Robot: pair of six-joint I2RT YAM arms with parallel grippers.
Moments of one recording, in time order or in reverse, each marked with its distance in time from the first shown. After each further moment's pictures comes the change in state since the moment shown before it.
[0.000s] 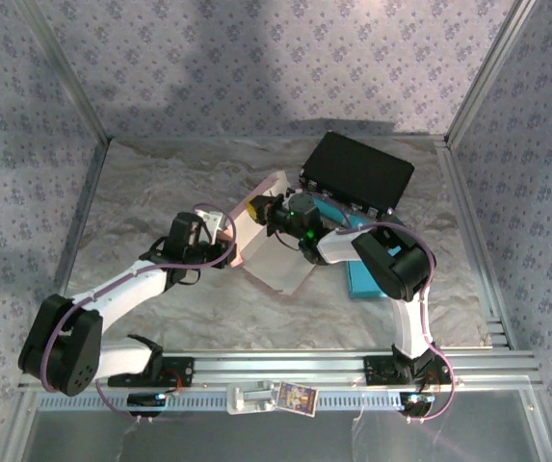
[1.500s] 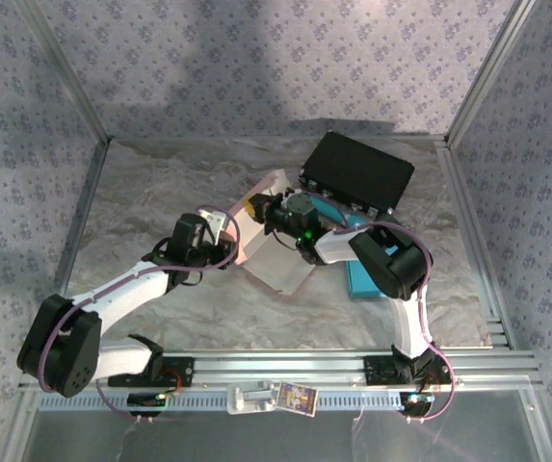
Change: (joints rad) left arm -0.038 -0.006 0.000 0.008 -0.076 0.021; right arm 0.012 0.019 0.015 0.033 0.042 0.027
